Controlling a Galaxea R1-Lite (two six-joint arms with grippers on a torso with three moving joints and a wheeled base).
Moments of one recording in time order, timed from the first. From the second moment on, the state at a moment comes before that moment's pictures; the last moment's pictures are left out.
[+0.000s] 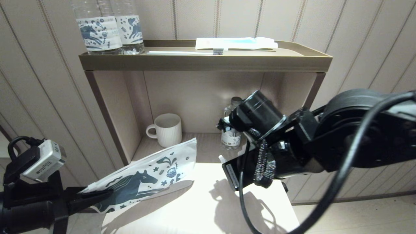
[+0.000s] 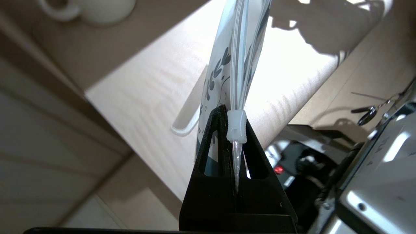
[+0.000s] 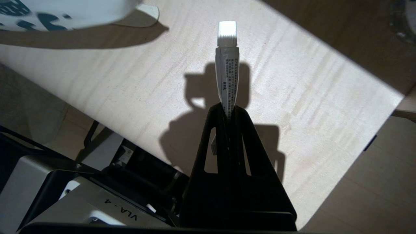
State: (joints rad) left arm -0.19 1.15 -0.49 -0.11 -0.59 0.38; right arm 0.82 1.79 -1.45 0.53 -0.18 0.29
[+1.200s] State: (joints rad) left arm -0.73 1.39 -0.75 -0.23 0.16 0.81; right arm 0.76 1.80 -1.95 1.23 0.22 0.26
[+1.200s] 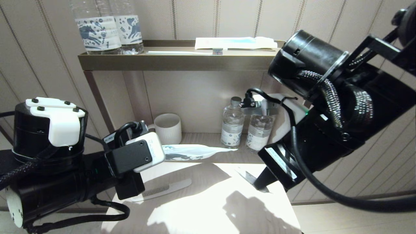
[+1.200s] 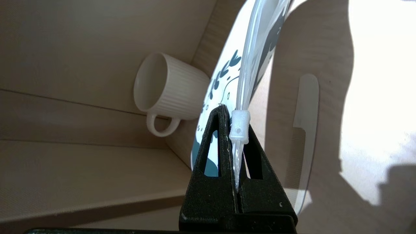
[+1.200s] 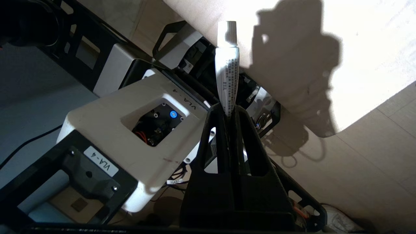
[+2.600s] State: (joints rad) left arm -0.85 1.42 -0.75 -0.25 0.18 0.81; right arm 0.74 1.91 -1.95 1.08 0.23 0.23
